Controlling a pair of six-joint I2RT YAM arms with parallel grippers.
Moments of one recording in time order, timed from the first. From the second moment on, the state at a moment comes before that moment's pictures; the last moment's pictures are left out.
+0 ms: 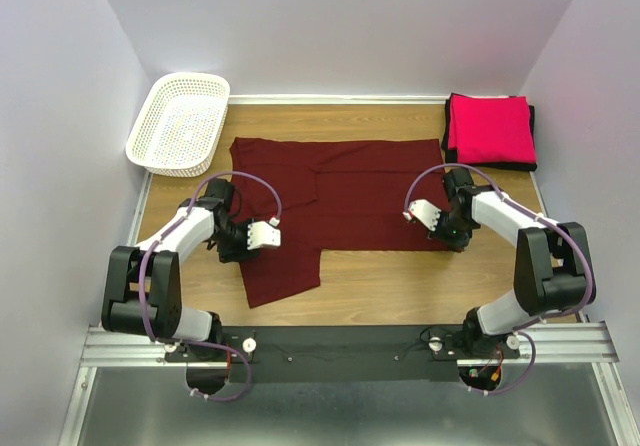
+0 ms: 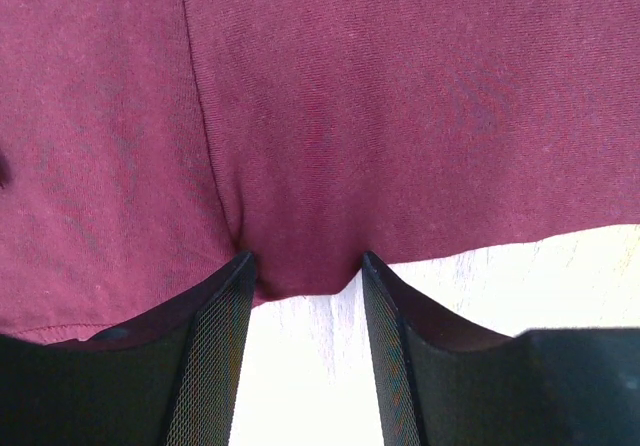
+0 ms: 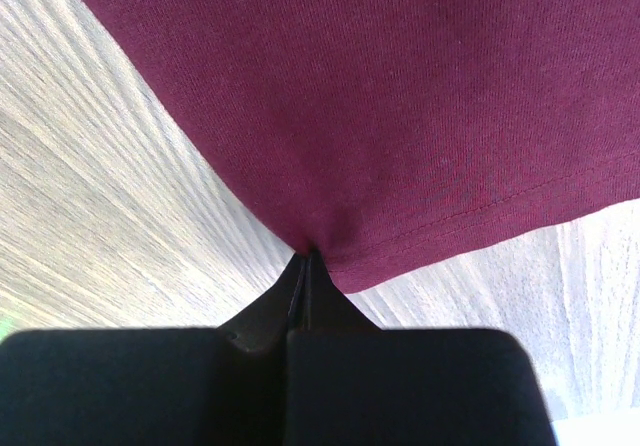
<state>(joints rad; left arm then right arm) -0.13 1.41 0.74 -0.74 0.38 1.37 0.13 1.53 0.83 -0.76 -0.06 -1.02</state>
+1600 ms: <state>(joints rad) -0.06 1.32 1.07 -1.03 0.35 1.40 0.12 1.47 1.09 -1.00 -0.09 -1.02</state>
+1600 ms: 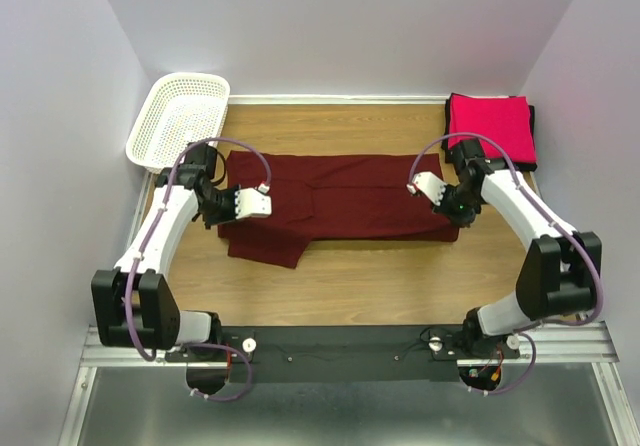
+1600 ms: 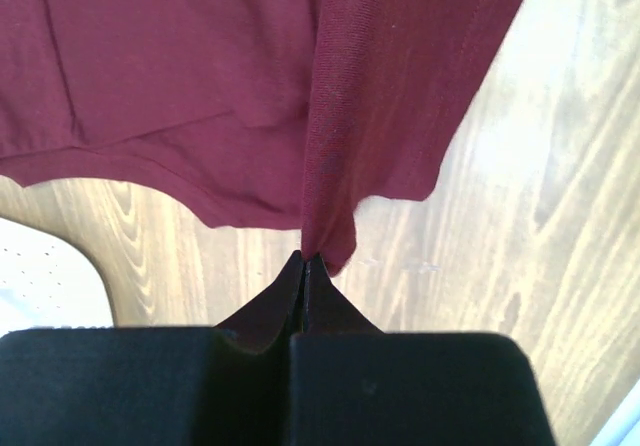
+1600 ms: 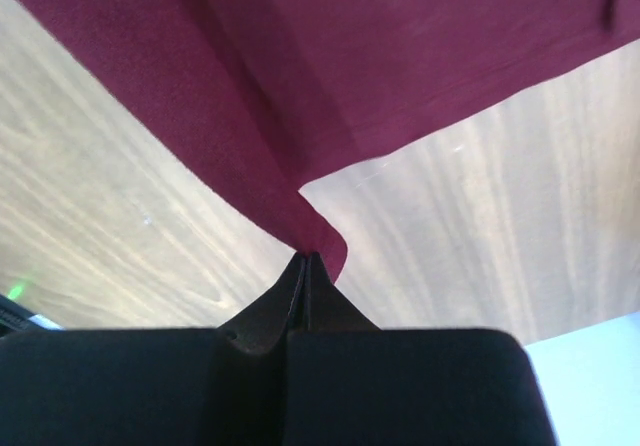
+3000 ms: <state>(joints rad) -0.04 1.81 1.47 -0.93 0.36 1.30 0.08 2.01 1.57 -1.00 -0.09 -1.12</state>
